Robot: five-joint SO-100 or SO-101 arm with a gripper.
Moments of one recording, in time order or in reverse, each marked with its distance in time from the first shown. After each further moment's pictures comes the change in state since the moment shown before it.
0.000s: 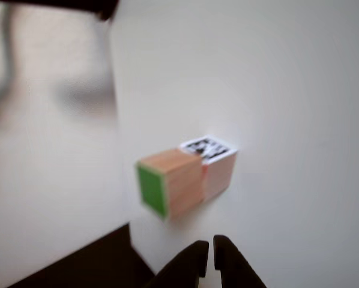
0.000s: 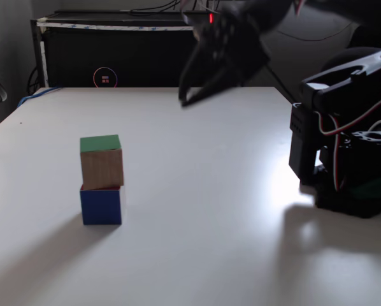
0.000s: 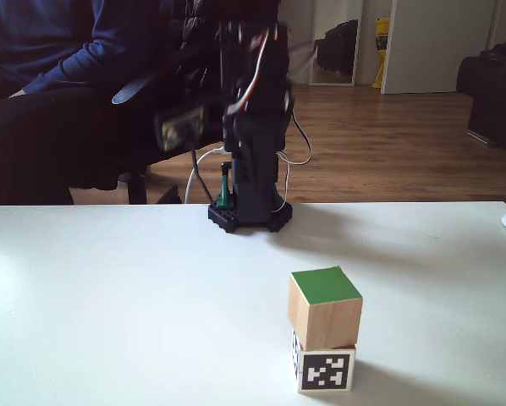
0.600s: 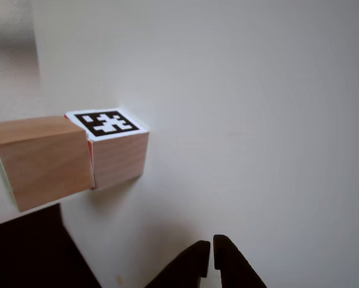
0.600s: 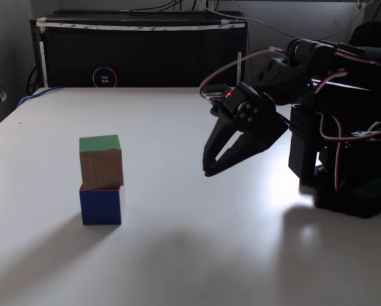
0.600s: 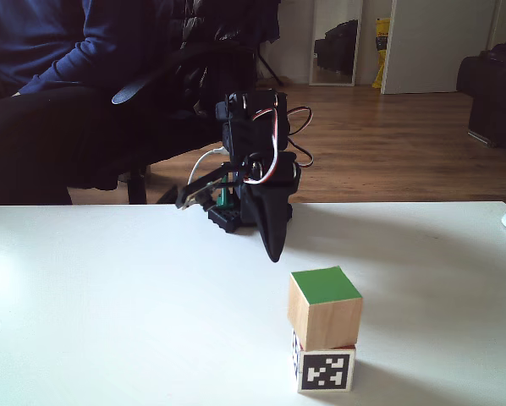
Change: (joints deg) arm -5.4 30.2 31.3 2.7 -5.6
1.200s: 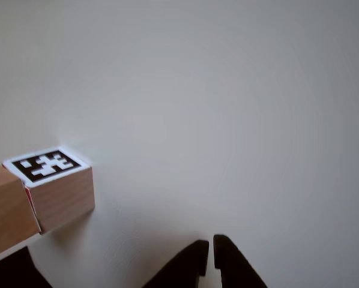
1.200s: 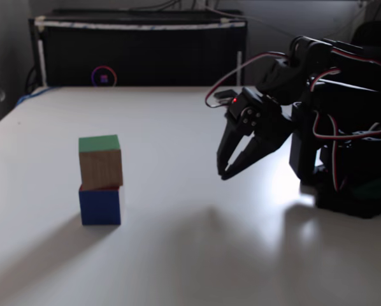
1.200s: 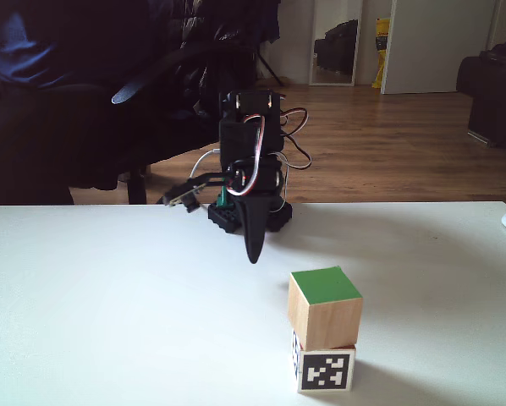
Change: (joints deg) arm 8.3 0.4 -0.2 9.1 -1.1
